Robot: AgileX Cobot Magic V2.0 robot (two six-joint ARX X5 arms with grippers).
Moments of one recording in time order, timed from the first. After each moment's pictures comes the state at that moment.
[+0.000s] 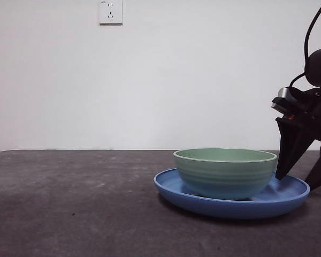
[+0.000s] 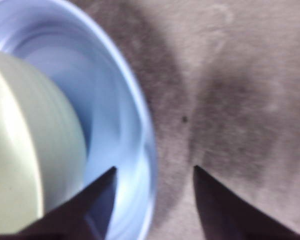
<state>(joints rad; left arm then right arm) -0.74 0.45 0.97 -1.01 0.26 -0.07 0.09 1.65 0.95 -0.60 -0.52 0.09</state>
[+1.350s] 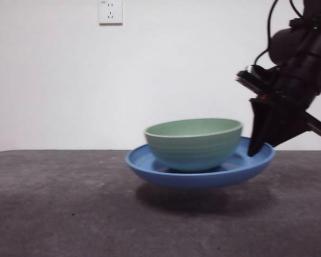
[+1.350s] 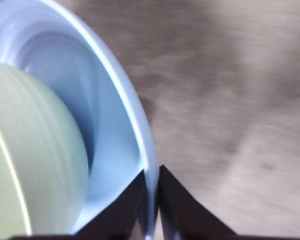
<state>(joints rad) -0.74 0.45 0.97 -1.01 0.26 -0.07 0.22 1.69 1.16 -0.72 -0.52 0.13</state>
